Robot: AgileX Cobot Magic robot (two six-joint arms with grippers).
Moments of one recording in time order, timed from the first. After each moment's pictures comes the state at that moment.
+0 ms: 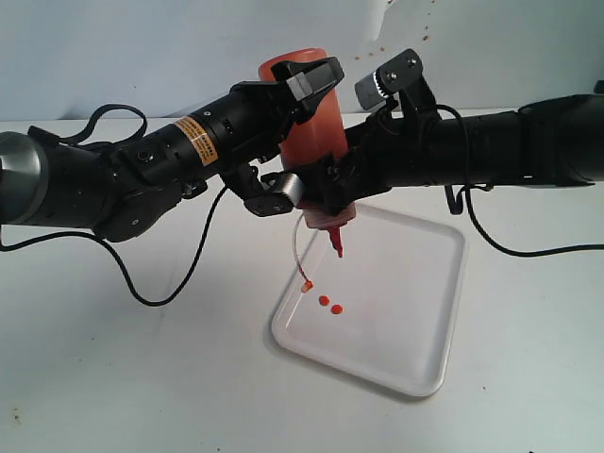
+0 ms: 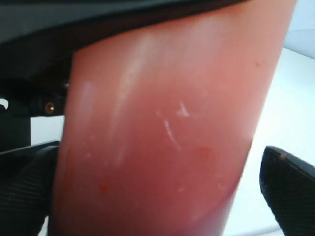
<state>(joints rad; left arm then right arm) -0.48 1.96 -1.06 0.43 -0.89 2.09 0.30 1.85 -1.08 1.74 0.72 -1.99</state>
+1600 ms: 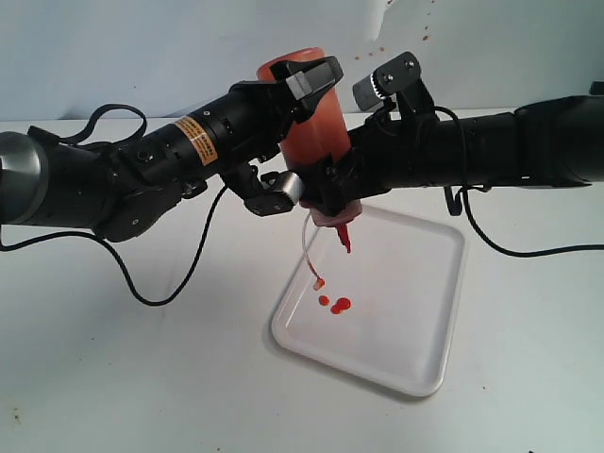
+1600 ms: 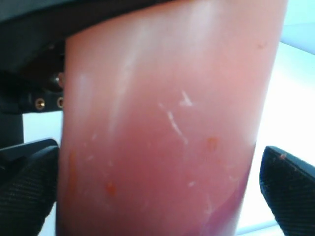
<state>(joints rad) -0.48 1.96 -1.06 0.42 -0.89 2.09 0.30 1.86 -1.08 1.74 0.70 -1.98</state>
